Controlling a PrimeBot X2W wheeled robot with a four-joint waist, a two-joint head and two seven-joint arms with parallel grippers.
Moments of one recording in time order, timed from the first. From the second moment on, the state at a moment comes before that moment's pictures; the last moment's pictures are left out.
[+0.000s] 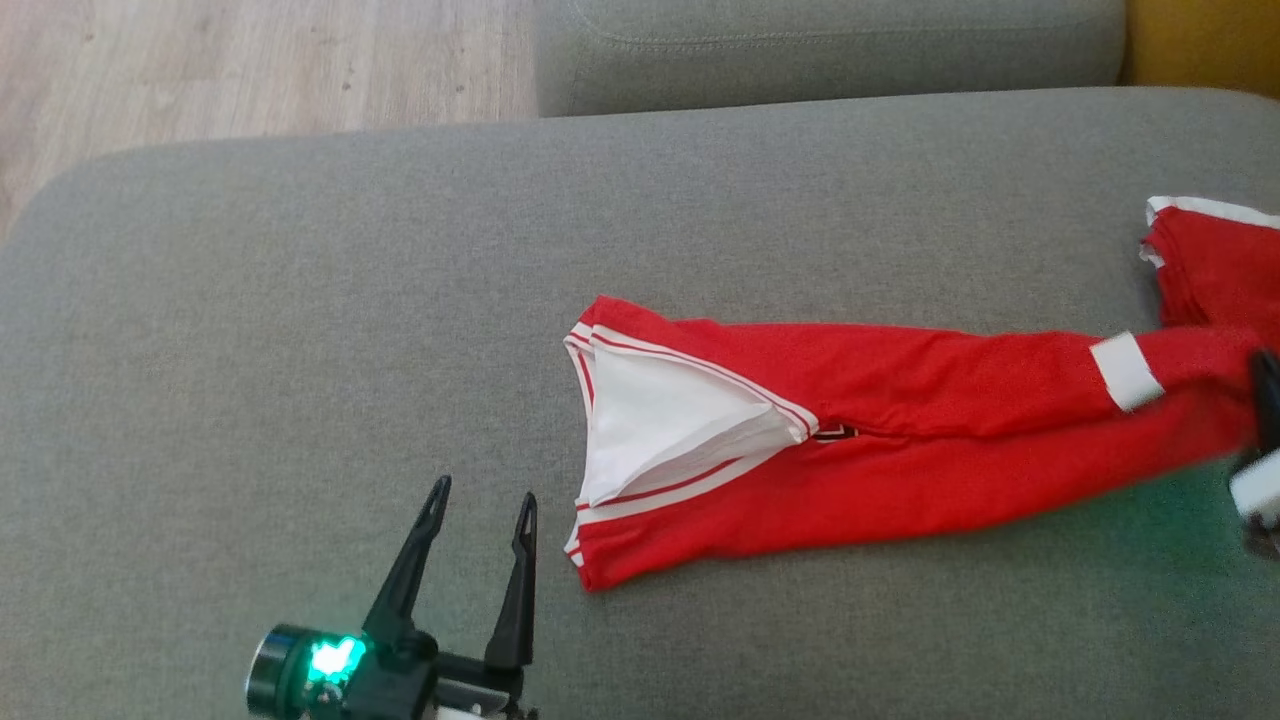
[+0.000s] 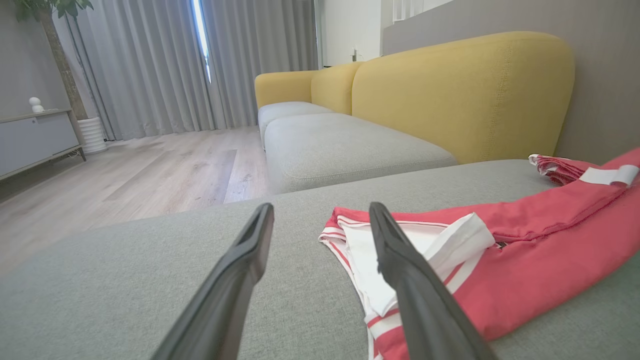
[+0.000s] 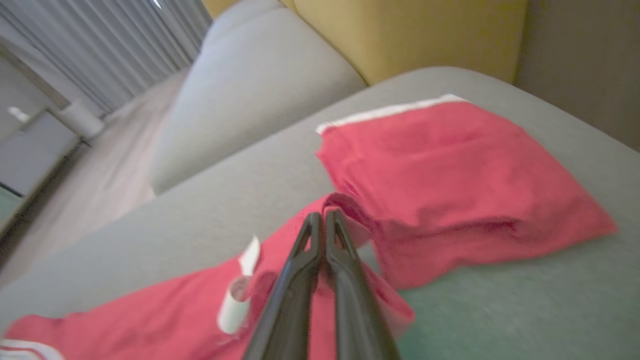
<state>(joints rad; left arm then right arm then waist) 0.07 0.17 -0.45 0.00 -0.12 0.18 -0.25 -0.20 -0.33 -0.20 0.40 0.64 0.13 0.24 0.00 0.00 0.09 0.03</state>
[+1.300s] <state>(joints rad) 0.08 0.08 -0.41 0.06 -0.09 0.08 -0.25 -0.35 -0.06 0.62 0.43 0.86 0.13 0.00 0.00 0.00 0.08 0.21</state>
